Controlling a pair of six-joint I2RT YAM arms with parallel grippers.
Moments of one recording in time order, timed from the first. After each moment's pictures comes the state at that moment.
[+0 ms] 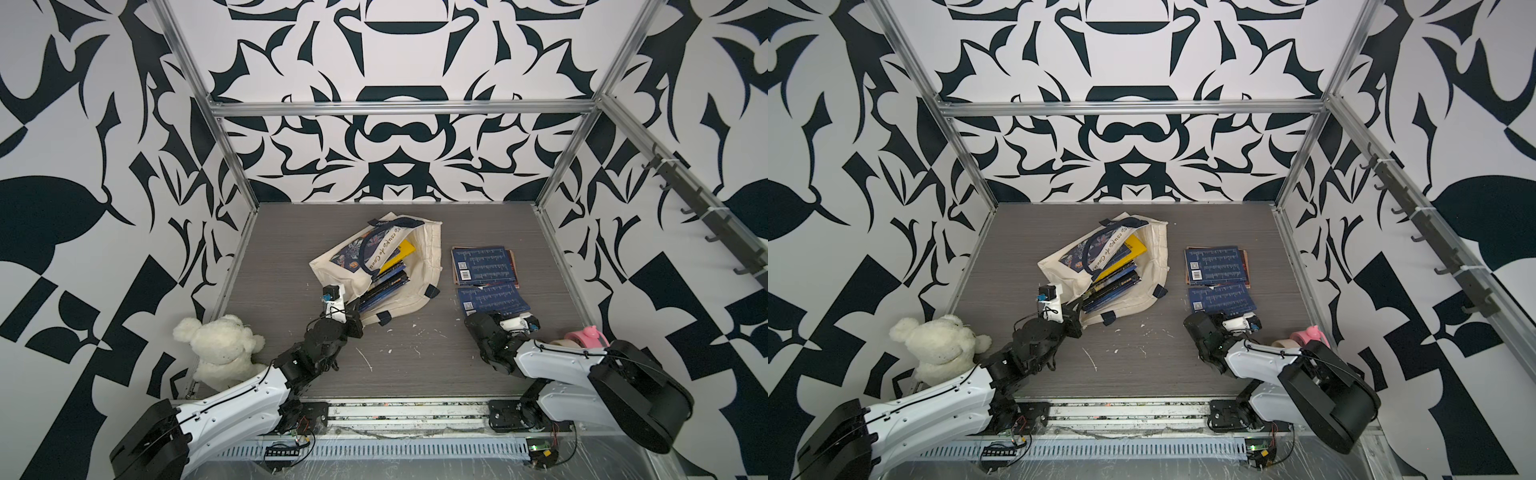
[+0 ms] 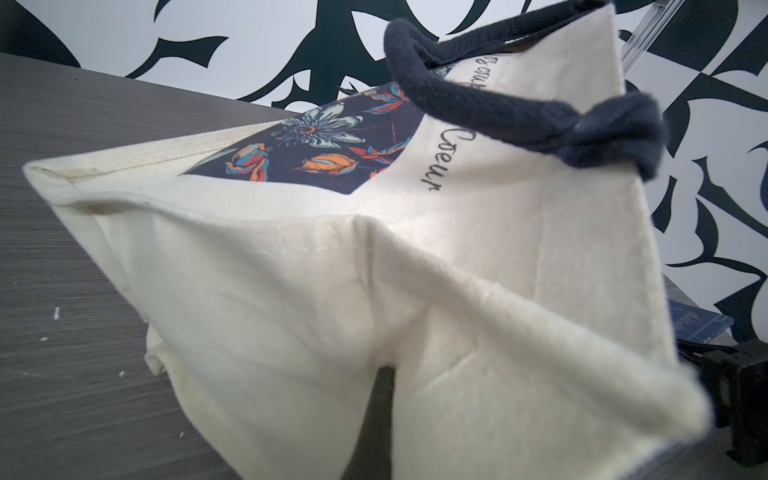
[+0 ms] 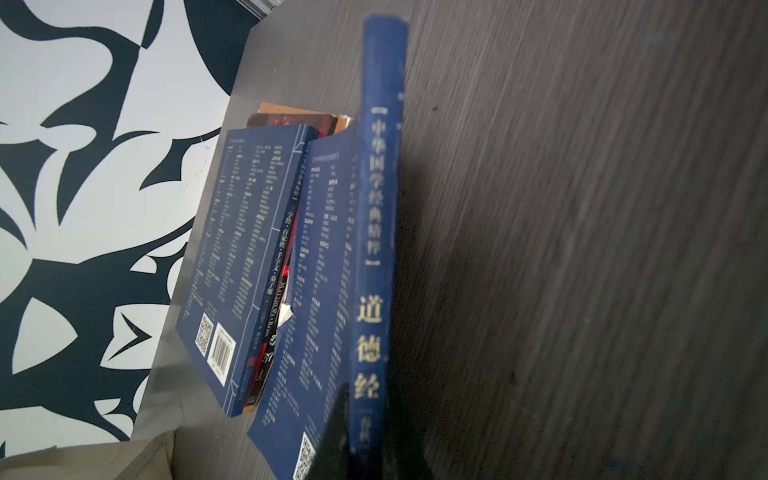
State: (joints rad) left arm -0.88 0.81 0.20 0.35 -0.43 -0.46; right arm 0.65 1.26 0.24 0.12 0.83 1.79
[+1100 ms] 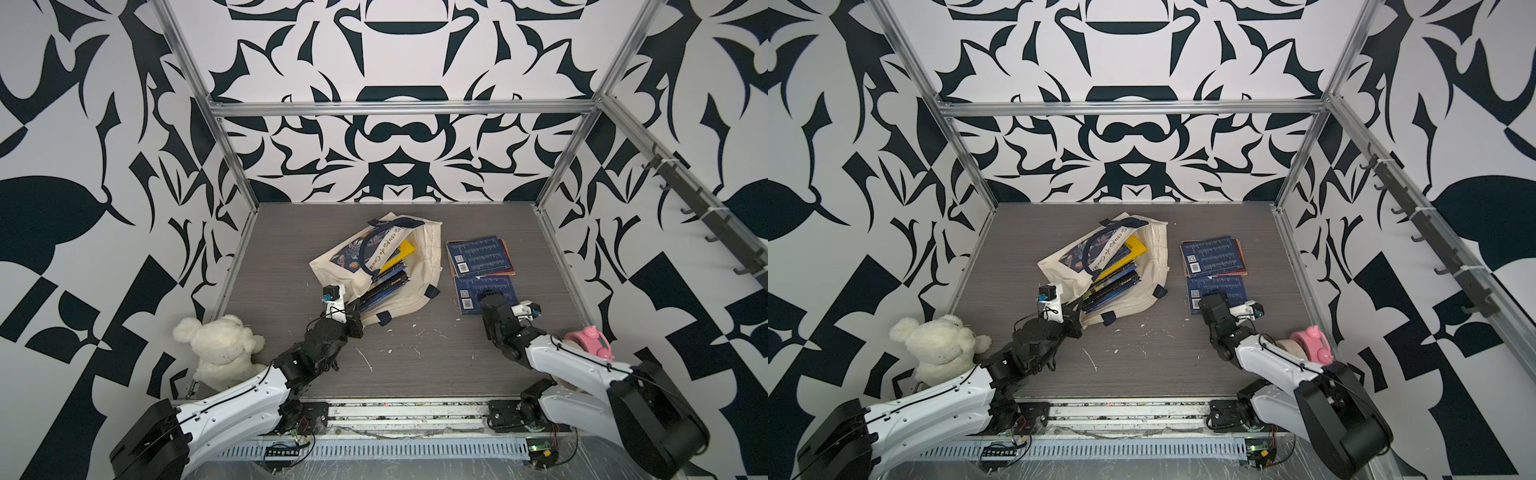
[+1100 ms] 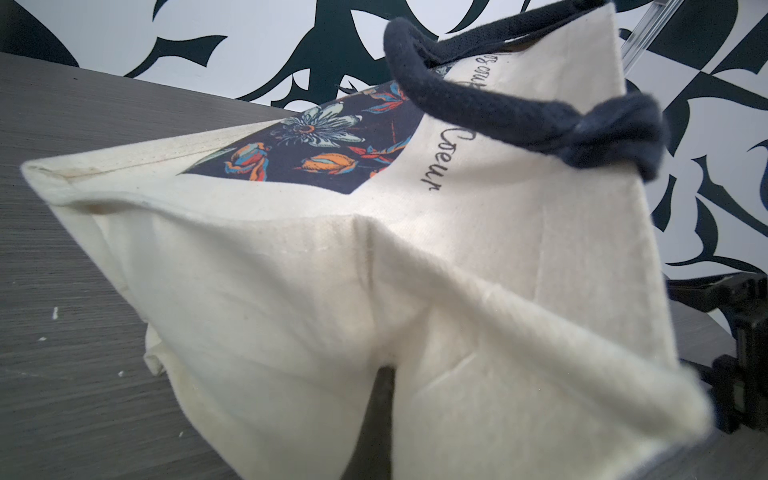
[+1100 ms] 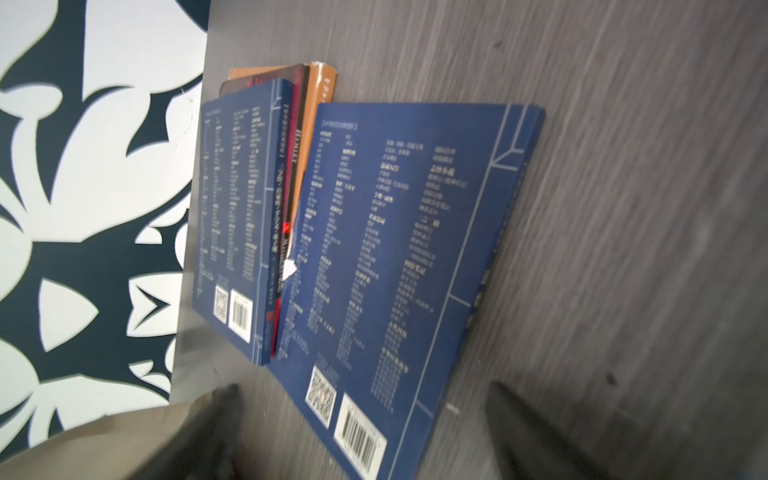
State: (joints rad) left arm -0.88 0.81 0.20 0.35 -0.43 -0.46; right arm 0.47 1.08 0.32 -0.02 0.51 1.63
